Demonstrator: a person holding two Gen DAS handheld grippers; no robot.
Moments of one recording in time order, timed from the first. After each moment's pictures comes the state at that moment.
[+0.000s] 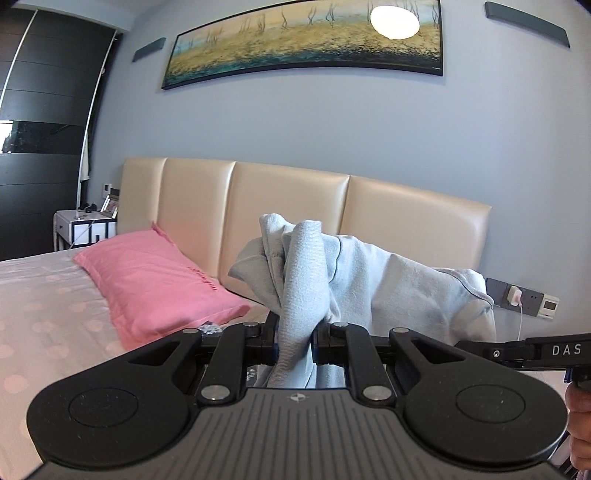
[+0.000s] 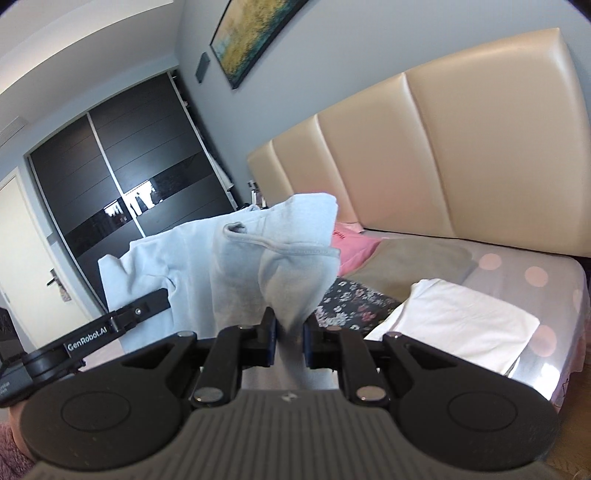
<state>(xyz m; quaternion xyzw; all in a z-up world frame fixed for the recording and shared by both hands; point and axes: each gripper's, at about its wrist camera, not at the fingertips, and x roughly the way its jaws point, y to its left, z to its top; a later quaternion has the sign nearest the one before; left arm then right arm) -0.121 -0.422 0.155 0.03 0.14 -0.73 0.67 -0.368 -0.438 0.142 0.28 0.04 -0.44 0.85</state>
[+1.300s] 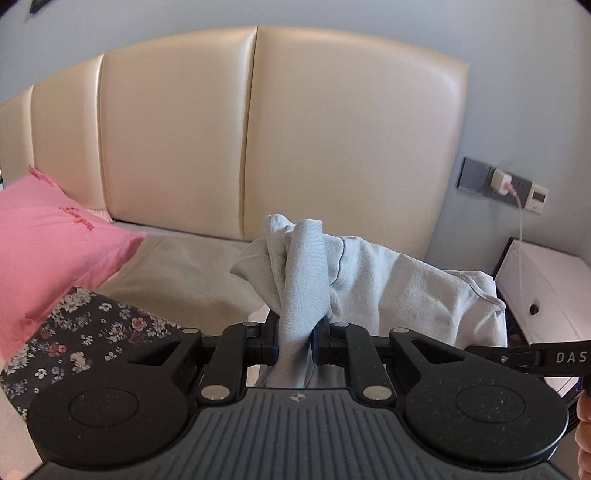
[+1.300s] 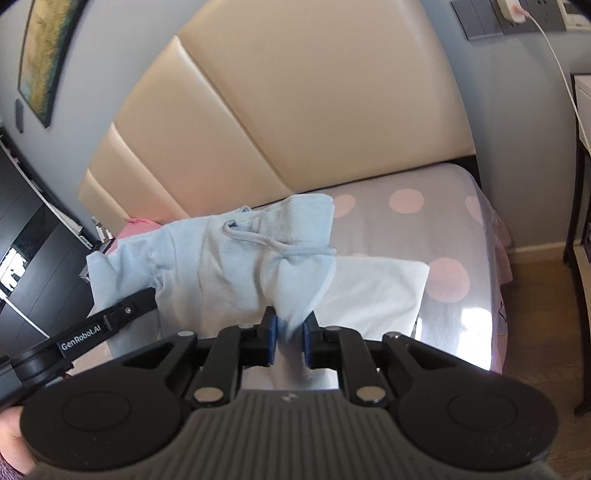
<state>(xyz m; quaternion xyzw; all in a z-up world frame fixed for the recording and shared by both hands) -0.202 -0.663 0.037 0.21 0.20 -0.79 0.54 -0.429 -0.585 0.018 0.42 0.04 -0.61 0.67</state>
